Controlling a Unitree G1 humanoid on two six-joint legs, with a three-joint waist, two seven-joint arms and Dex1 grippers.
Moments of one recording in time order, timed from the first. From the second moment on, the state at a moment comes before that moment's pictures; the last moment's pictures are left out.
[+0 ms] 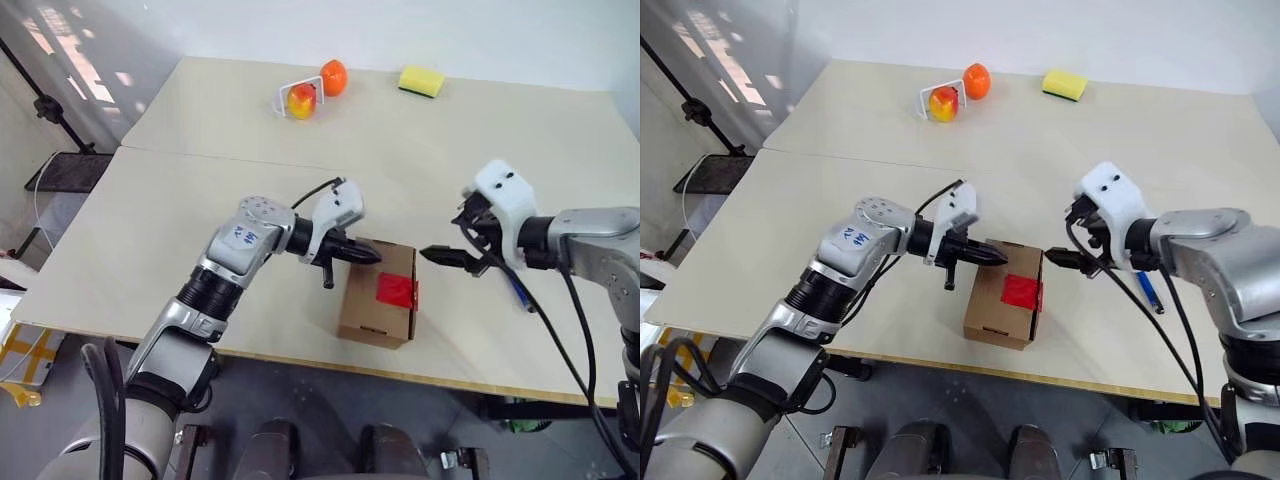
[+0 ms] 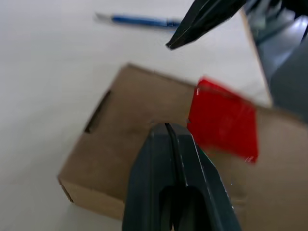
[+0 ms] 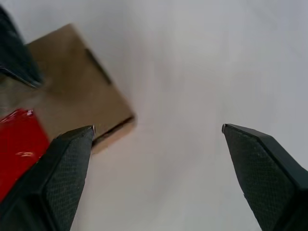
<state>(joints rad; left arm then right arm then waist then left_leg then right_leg) -0.97 0.31 -0.38 0.32 -0.18 0.54 -1.10 -0.68 -0.90 0.00 -0.45 0.50 1.38 0.66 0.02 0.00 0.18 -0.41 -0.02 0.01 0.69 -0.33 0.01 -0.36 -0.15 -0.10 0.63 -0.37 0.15</state>
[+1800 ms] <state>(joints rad) -0.96 0.32 -0.37 0.32 -0.07 0.45 -1.09 -0.72 -0.72 -0.09 0.10 0.60 1.59 0.79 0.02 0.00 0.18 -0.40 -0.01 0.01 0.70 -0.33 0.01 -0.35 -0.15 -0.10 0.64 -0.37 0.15</state>
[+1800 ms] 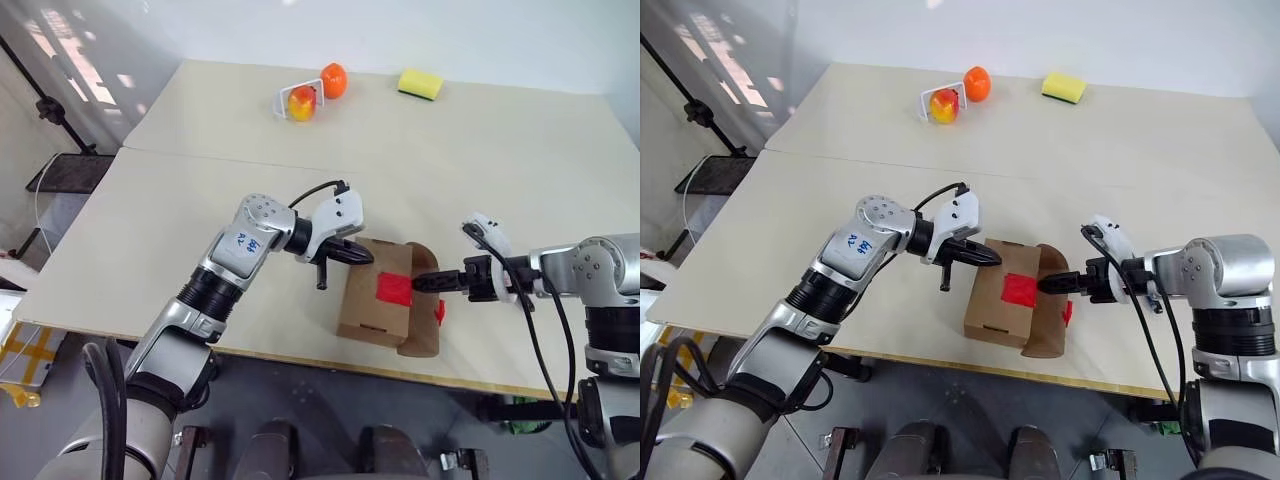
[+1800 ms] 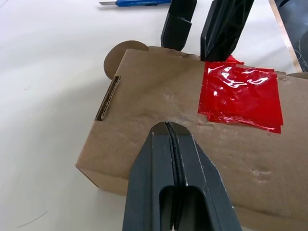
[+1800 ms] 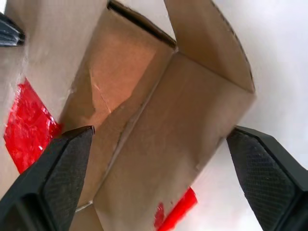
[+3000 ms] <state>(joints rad) -0.92 0.32 -0.34 0.27 -0.07 0.42 -1.07 -0.80 -0.87 -0.06 0.16 1.64 1.57 -0.25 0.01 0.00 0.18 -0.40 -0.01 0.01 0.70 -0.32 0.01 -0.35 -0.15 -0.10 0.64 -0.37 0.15</state>
